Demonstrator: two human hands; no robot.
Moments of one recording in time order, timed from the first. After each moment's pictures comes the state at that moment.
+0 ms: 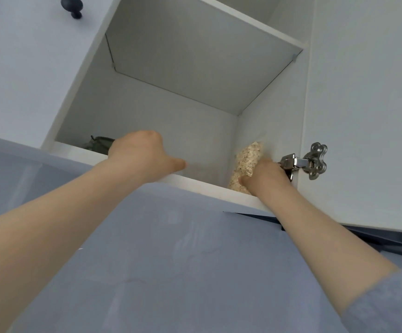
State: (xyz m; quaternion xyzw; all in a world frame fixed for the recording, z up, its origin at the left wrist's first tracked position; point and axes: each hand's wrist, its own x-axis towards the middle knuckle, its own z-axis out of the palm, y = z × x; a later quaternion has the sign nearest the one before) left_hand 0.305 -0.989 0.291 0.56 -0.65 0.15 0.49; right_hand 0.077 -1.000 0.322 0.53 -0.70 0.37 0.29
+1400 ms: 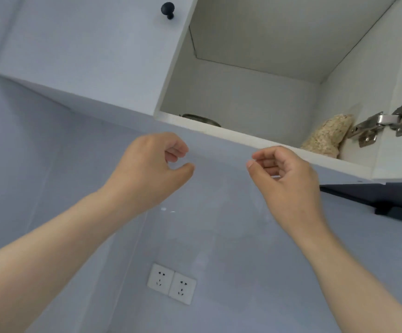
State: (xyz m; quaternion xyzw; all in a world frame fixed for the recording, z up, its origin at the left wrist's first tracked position) left_hand 0.354 -0.889 0.156 0.46 -0.61 0.14 0.63; right_hand 0.149 -0.927 0.188 0.74 -0.27 0.62 0.05
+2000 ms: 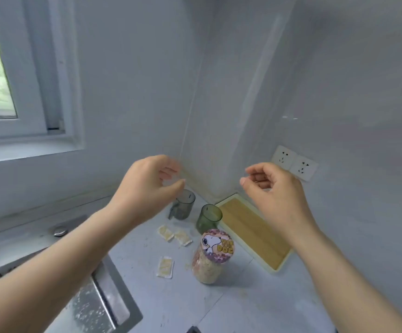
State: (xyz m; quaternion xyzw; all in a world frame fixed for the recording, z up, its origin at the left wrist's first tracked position) left_hand 0.390 -0.678 -0.109 0.74 -0.46 -0.01 0.49; right_hand 0.211 -0.824 -0.078 0.84 -0.29 0.37 -0.28
